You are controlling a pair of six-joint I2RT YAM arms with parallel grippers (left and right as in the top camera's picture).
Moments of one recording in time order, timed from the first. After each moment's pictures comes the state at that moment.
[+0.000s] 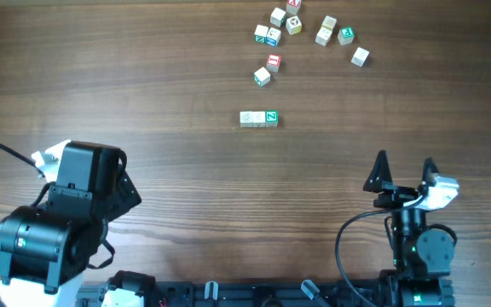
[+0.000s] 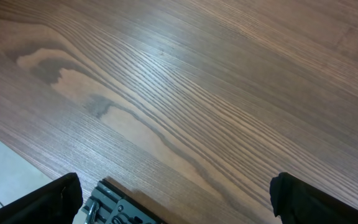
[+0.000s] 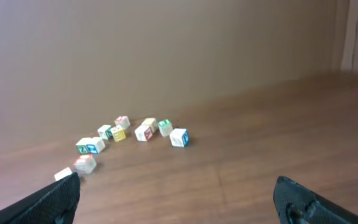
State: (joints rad) left arm -0.21 0.95 1.30 -1.56 -0.44 -0.66; right arm 0.01 0.01 0.01 0.01 0.09 0.23
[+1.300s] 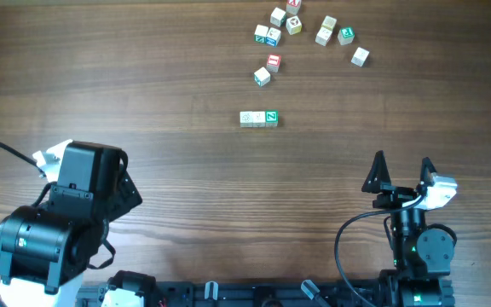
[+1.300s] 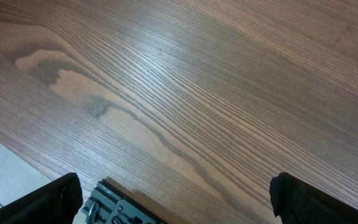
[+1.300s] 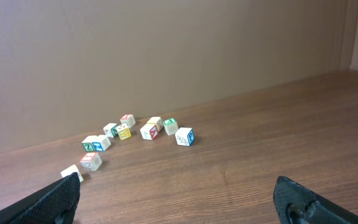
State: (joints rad) left arm -0.22 0.95 1.30 -1.56 -0.44 -0.66; right arm 0.01 0.01 0.01 0.01 0.07 0.23
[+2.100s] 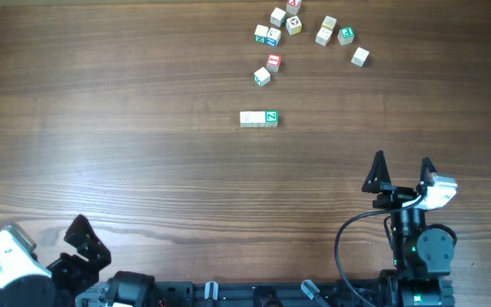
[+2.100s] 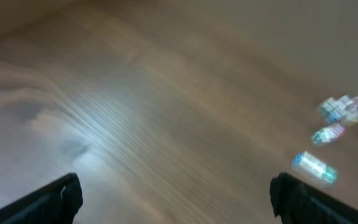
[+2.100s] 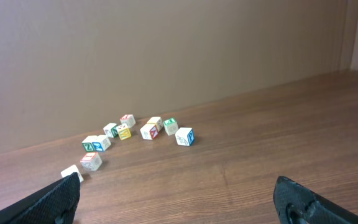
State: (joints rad) left arm -0.18 0.41 1.23 -1.44 -0.46 -0.63; right arm 0.01 0.01 0.01 0.01 0.07 0.23
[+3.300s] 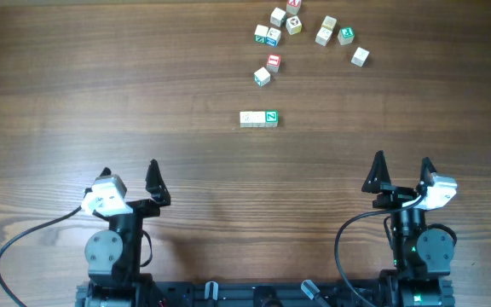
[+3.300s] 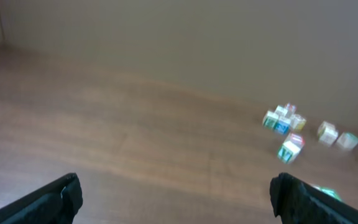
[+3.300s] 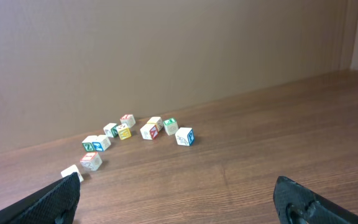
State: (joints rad) left arm -0.04 0.01 0.09 -0.17 -0.10 -0.25; right arm 0.01 0.02 0.01 0.01 0.07 0.23
